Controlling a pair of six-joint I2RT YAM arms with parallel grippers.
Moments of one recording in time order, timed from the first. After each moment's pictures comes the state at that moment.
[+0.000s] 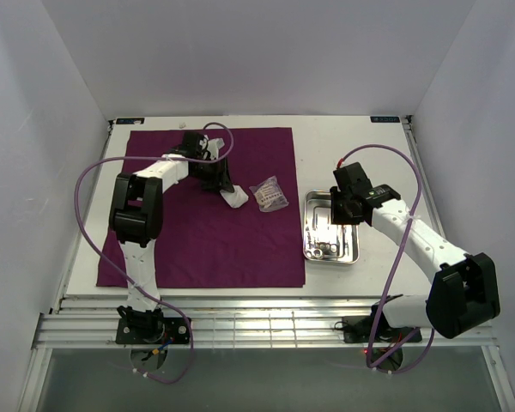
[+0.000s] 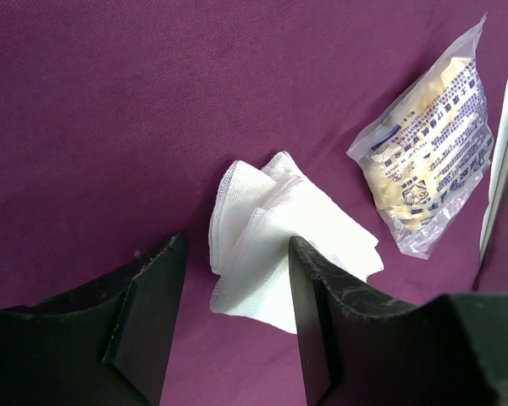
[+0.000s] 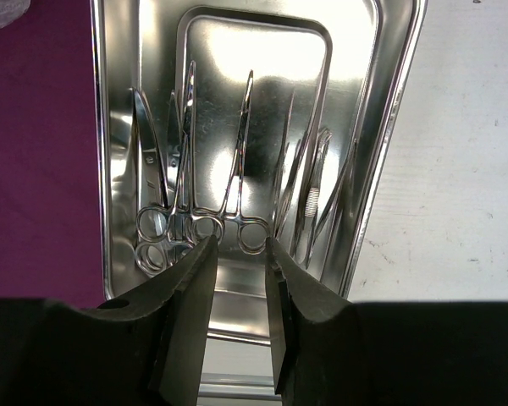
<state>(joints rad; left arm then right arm) -0.22 2.12 1.51 -0.45 0.48 -0.17 0.44 1.32 0.98 -0.71 0.15 0.34</state>
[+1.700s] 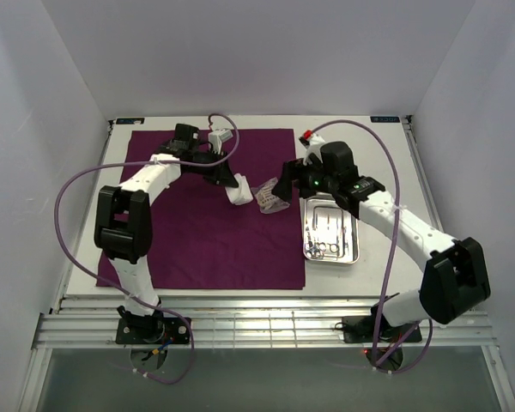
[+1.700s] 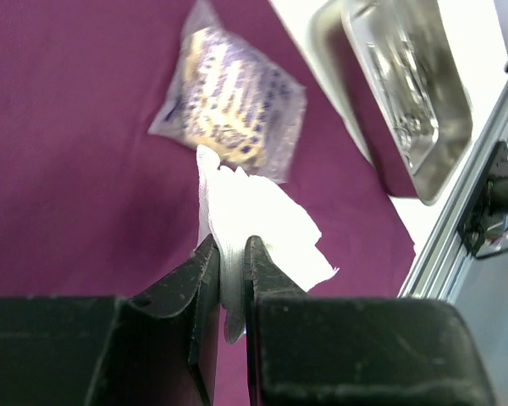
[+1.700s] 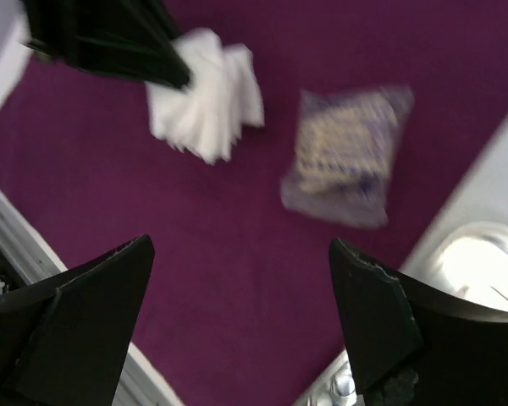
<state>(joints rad) -0.23 1.93 1.45 -0.46 0.82 0.06 0.51 1.38 1.06 -0.26 -0.28 0.28</state>
